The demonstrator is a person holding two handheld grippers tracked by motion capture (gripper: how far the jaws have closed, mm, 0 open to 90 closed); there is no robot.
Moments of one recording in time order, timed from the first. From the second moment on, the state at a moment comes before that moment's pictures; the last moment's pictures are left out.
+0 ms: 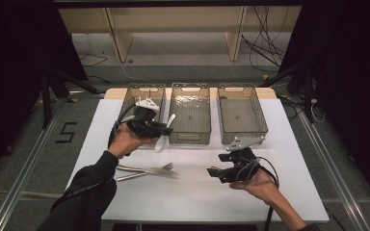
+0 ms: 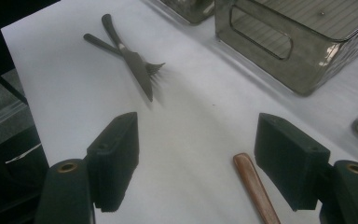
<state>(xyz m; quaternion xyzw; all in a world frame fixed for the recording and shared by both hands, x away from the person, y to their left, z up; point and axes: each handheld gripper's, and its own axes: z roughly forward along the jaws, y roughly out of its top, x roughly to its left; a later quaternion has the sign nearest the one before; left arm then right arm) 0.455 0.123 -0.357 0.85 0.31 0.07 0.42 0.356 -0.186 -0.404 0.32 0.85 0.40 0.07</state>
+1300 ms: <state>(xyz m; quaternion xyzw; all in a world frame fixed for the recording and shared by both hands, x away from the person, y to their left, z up) 0.526 0.085 -0.362 0.81 0.38 0.12 0.44 0.356 -0.188 -0.405 0.32 0.86 0.40 0.06</state>
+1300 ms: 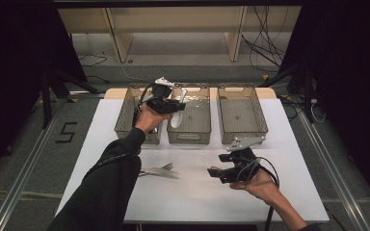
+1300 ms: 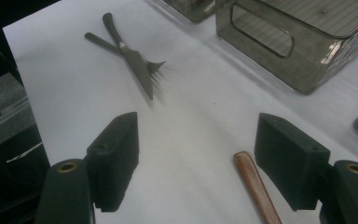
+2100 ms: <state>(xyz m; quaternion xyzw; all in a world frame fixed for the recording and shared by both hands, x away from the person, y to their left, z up) 0.536 0.081 -0.383 0.79 0.41 0.11 0.43 0.357 -0.187 -0.405 0.32 0.86 0.40 0.06</state>
